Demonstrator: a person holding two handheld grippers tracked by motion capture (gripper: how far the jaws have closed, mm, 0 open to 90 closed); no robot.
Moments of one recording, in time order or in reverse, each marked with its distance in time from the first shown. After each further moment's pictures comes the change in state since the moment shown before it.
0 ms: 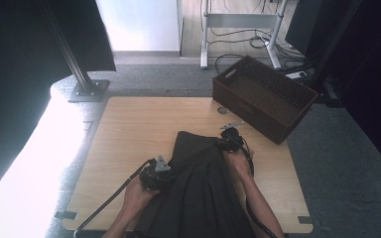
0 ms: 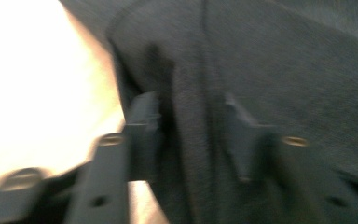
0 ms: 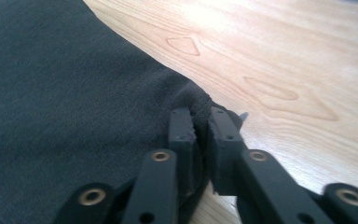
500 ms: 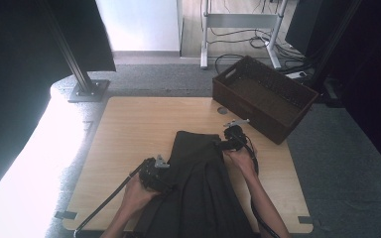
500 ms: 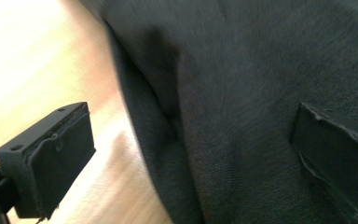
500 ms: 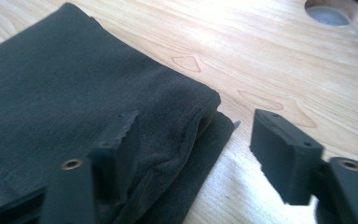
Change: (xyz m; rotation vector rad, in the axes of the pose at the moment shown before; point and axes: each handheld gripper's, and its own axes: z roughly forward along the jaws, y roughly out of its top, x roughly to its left) left arm 0.003 -0.009 0.021 0.083 -0.058 -0.066; right arm -0.002 0.007 -0.016 -0.026 0.031 0.025
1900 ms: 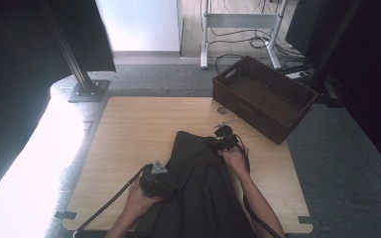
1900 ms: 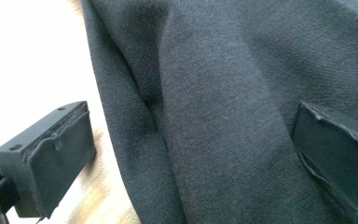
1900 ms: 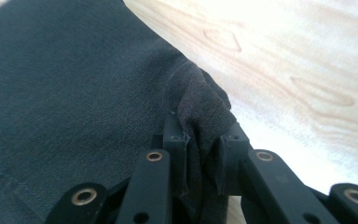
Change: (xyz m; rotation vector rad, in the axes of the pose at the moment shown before) left arm -0.005 -0.019 0.009 -0.109 -0.018 -0.039; right arm 0.013 0.007 0.025 0.113 0.058 -0.023
